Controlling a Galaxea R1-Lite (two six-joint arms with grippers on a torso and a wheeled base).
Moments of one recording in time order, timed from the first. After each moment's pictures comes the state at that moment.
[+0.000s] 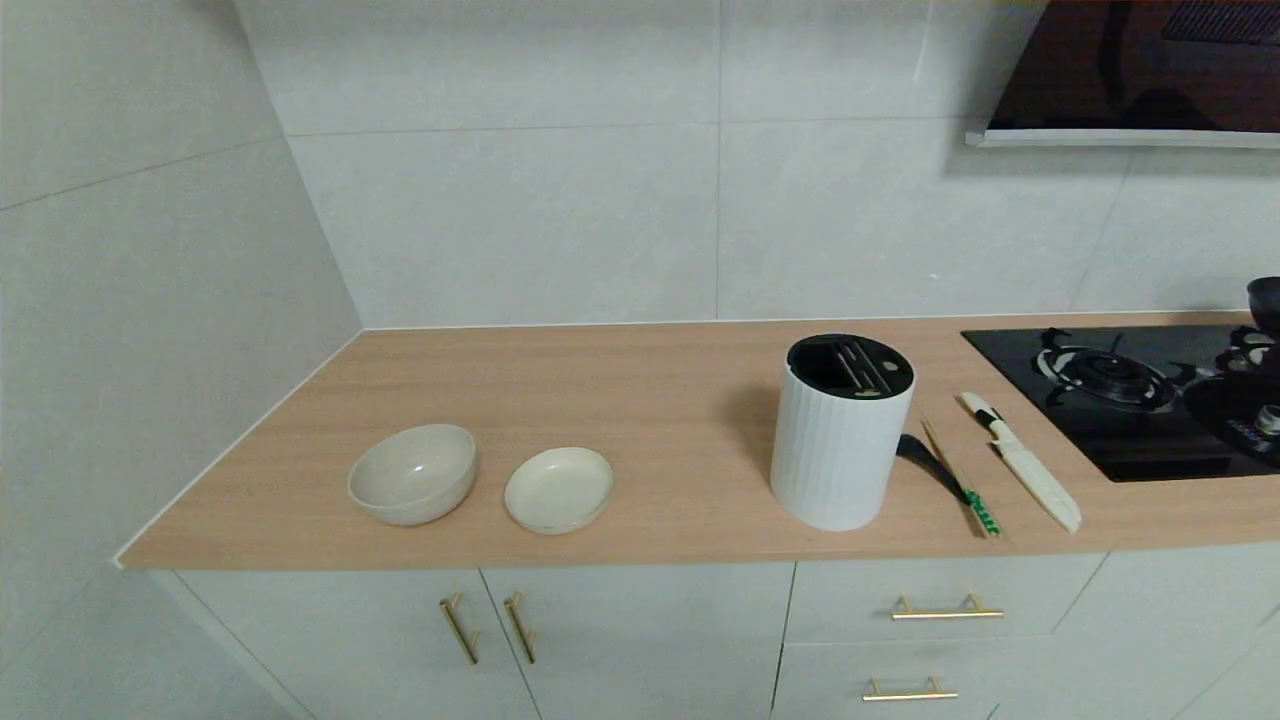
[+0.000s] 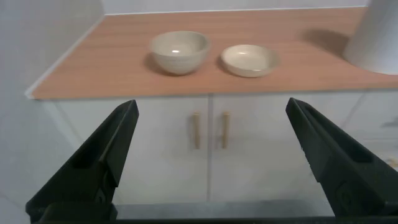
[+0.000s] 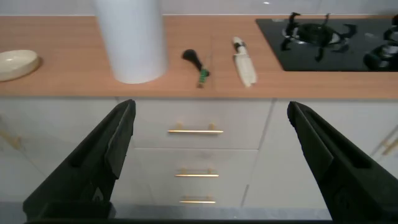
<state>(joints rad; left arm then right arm) 0.00 0.00 0.00 0.00 -0.02 0.00 0.00 0.00 0.00 0.00 0.03 -0.01</state>
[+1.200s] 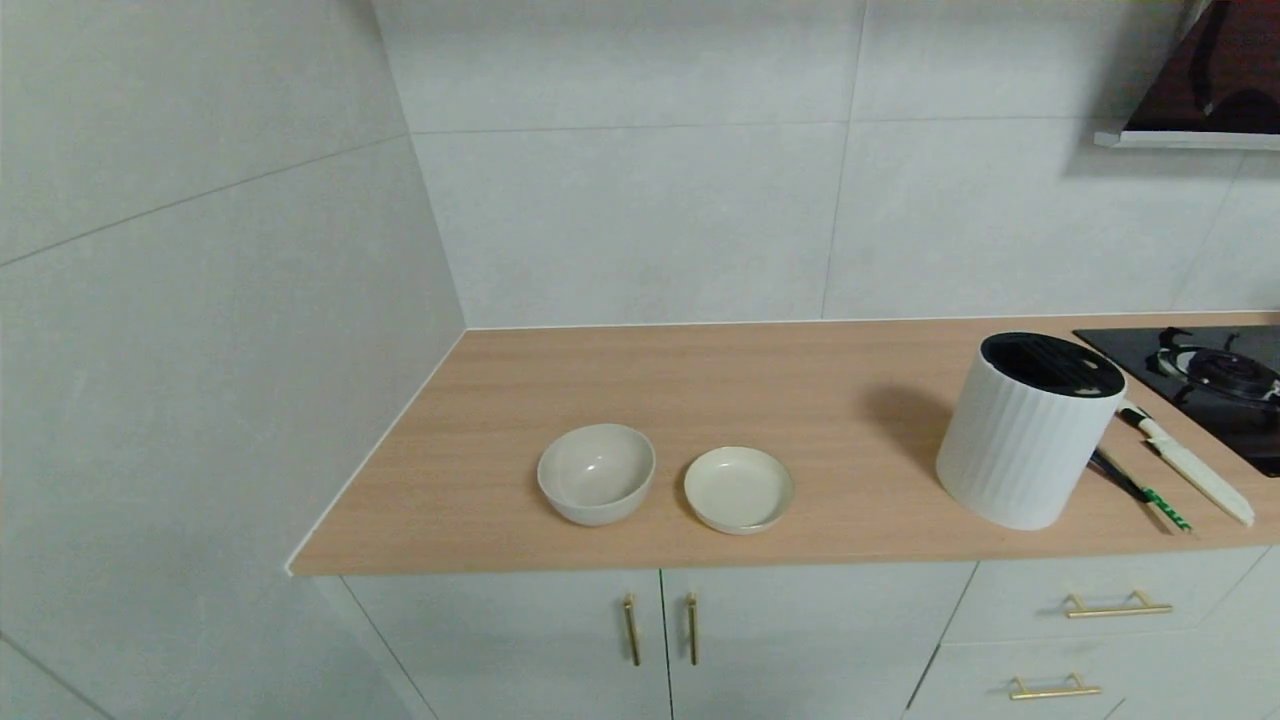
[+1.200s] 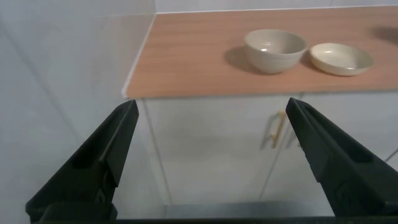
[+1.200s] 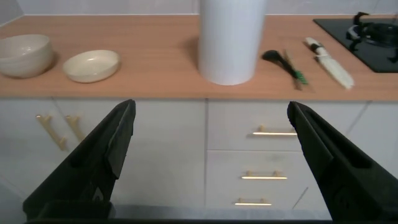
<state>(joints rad) 0.00 0.00 0.00 0.00 -0.02 0.01 0.00 0.00 0.00 0.00 0.04 -0.01</state>
